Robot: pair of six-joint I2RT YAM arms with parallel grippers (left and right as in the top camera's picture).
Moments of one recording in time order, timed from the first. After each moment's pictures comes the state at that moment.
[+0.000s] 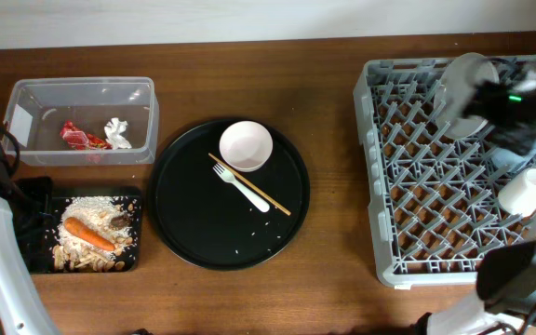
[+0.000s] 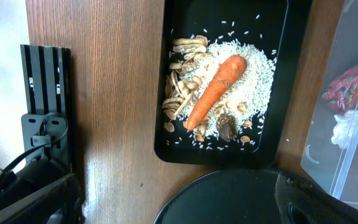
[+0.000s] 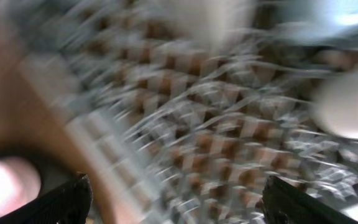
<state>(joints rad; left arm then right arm) 0.47 1.44 1.60 -1.63 -0.18 -1.18 -0.29 1.79 1.93 -1.42 -0.14 0.30</state>
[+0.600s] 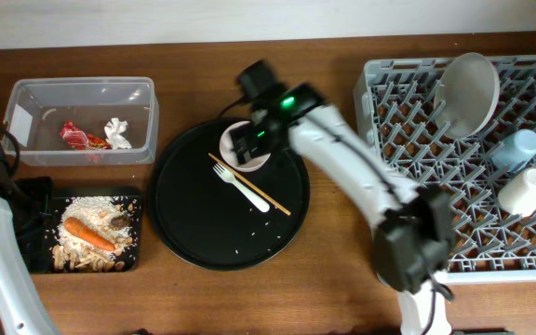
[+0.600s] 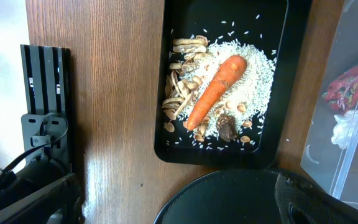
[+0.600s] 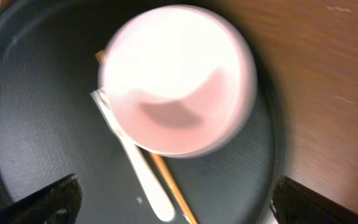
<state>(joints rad) 0.47 1.44 1.60 -1.64 -0.18 -1.18 0.62 2.12 1.93 -1.03 -0.03 0.26</state>
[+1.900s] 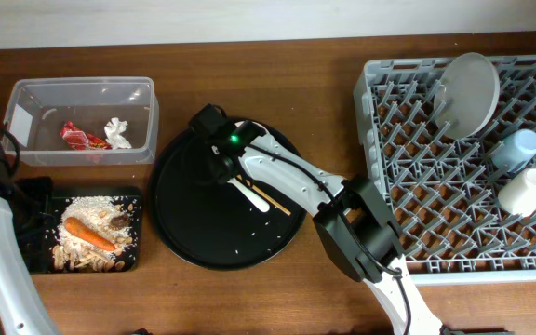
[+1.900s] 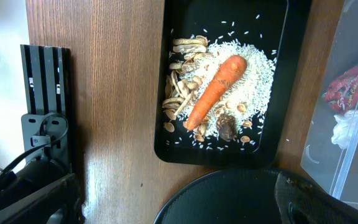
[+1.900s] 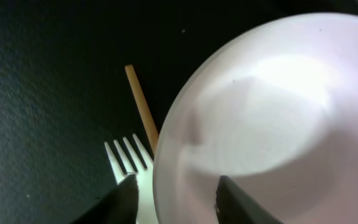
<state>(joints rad) 0.47 1.44 1.60 -1.63 -0.18 -1.18 0.75 2.34 1.93 -0.80 0.11 0.20</state>
